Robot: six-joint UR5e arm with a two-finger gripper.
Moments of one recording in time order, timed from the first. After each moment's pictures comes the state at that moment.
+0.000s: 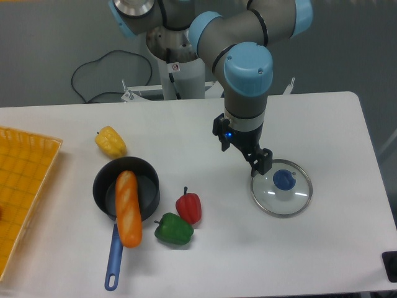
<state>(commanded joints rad) 2.54 -1.83 -1.56 -1.25 1.56 1.31</state>
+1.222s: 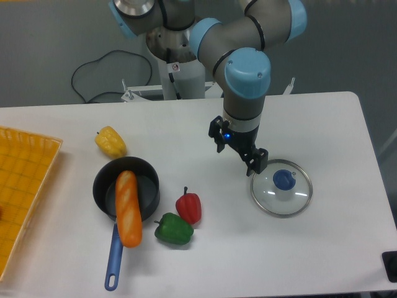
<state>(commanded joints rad) 2.56 -1.81 -1.66 -1.12 1.46 1.19</state>
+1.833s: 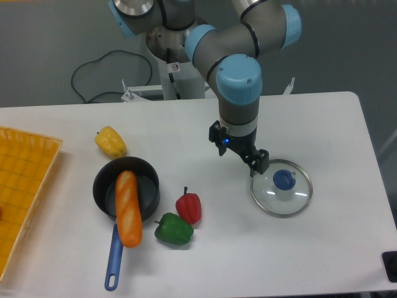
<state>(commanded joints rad) 2.52 -1.83 -1.66 -1.12 1.64 1.22</state>
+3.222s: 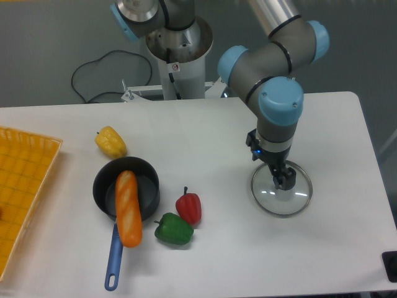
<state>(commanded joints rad) 2.67 -1.97 -1.59 -1.12 1.60 1.63</state>
